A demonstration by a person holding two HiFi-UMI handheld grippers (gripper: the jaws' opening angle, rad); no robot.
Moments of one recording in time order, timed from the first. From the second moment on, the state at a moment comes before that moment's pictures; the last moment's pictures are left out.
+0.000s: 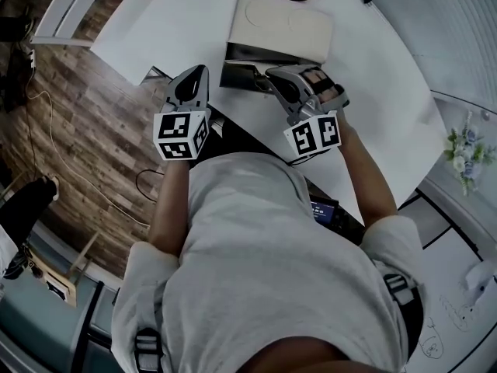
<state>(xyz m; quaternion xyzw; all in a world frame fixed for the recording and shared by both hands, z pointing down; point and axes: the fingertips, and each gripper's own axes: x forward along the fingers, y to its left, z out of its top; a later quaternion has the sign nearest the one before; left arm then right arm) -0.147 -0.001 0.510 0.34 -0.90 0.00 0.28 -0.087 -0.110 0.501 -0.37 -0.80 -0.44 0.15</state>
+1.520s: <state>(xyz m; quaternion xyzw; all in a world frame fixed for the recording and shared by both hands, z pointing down) -0.147 0.003 0.523 0.36 -0.88 0.00 0.31 -0.114 -0.115 0.550 -0.33 -0.75 -0.53 0.20</state>
